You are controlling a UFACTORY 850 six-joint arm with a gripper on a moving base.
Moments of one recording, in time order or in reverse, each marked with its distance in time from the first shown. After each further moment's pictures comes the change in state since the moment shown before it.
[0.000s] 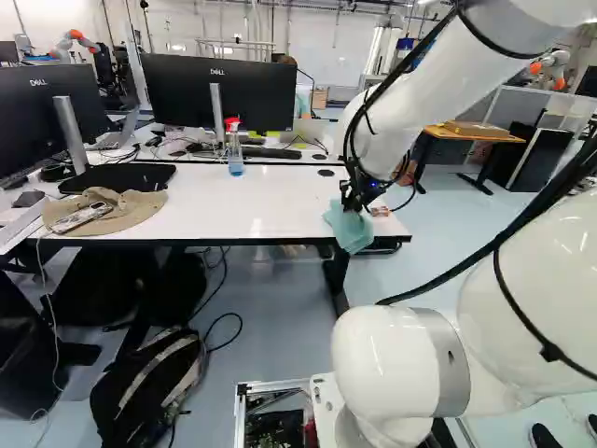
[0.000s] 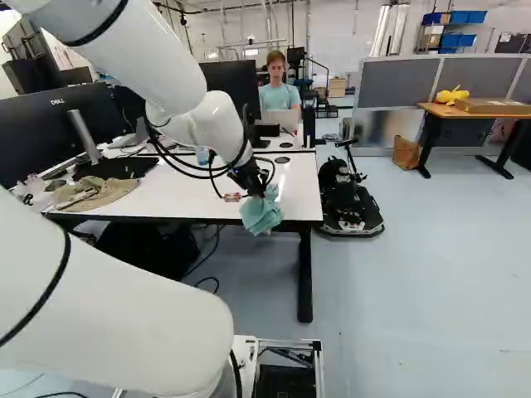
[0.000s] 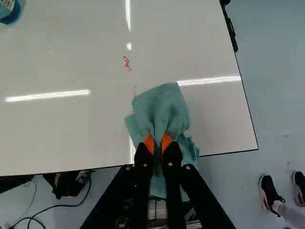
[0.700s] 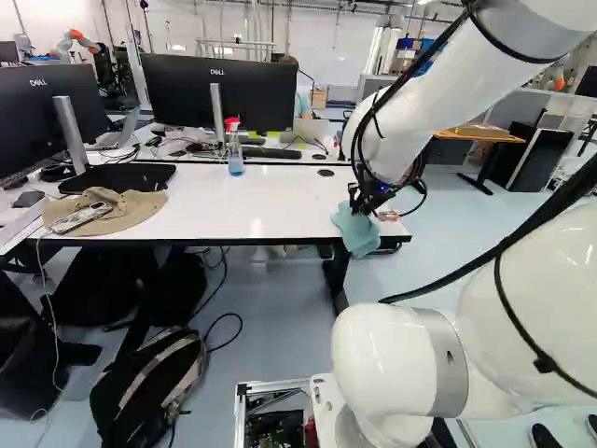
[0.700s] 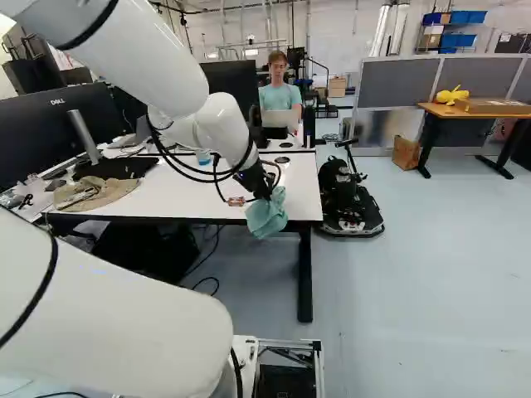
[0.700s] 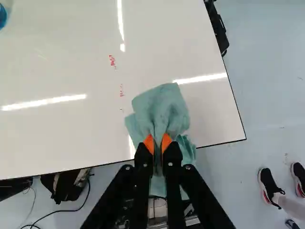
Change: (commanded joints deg) arm -2.5 1.4 1.1 0.0 0.0 0.0
